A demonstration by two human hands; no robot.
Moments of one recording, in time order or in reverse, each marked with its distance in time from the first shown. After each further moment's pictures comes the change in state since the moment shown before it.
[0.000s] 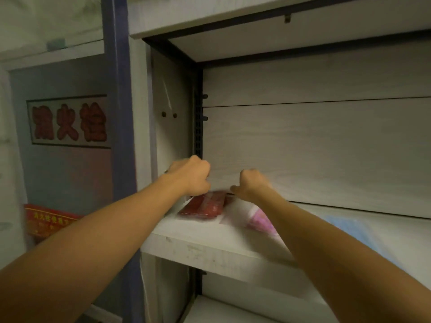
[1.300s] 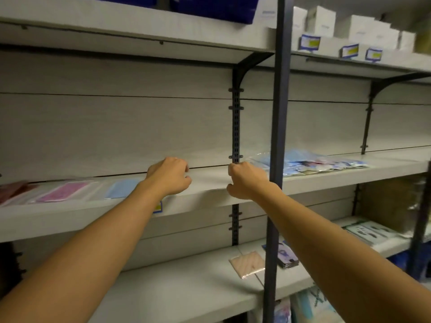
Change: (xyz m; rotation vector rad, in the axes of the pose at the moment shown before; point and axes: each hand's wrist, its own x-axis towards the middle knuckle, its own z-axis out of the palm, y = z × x) left_hand -0.133 0.427 -0.105 -0.434 0.099 0.395; right_hand -0.419 0.326 -0.208 -0.423 0.125 0.301
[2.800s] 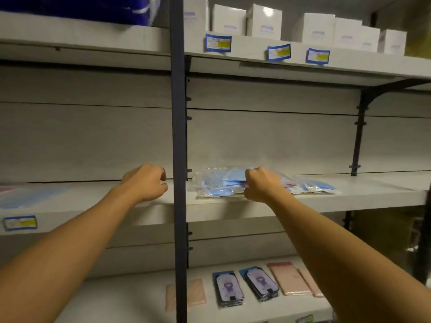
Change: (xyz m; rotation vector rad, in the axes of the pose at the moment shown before) left_hand 0.092 0.233 0.046 0.083 0.025 -0.204; right_hand 0.031 0.354 0.036 -0.010 0.029 0.001
